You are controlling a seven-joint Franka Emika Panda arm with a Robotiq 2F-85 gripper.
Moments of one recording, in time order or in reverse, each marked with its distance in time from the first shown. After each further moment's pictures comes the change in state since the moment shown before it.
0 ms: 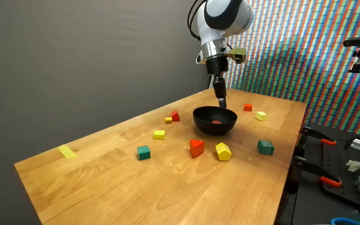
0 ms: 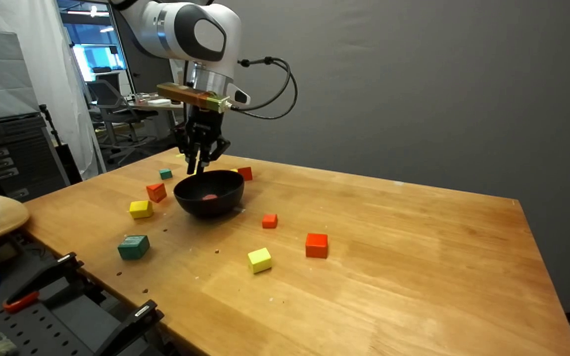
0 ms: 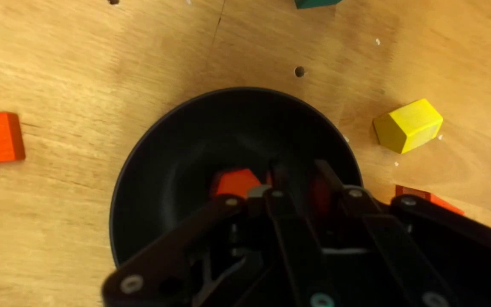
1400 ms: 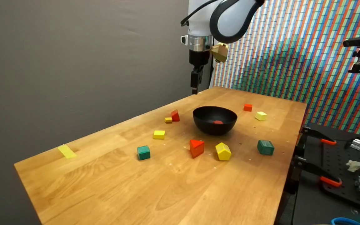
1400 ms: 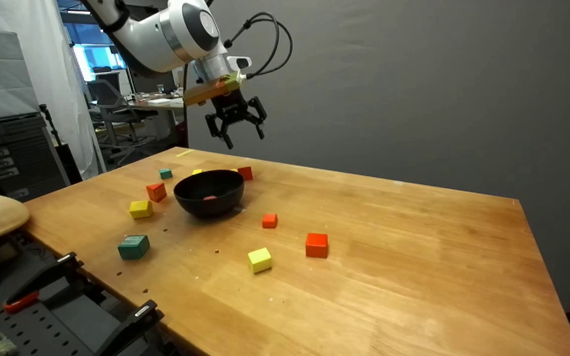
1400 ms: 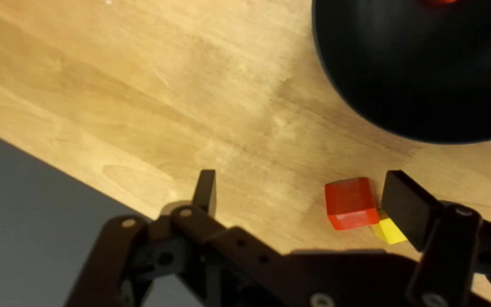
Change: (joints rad) arm 0.124 0.032 -0.096 0.052 -0.584 0.435 0.380
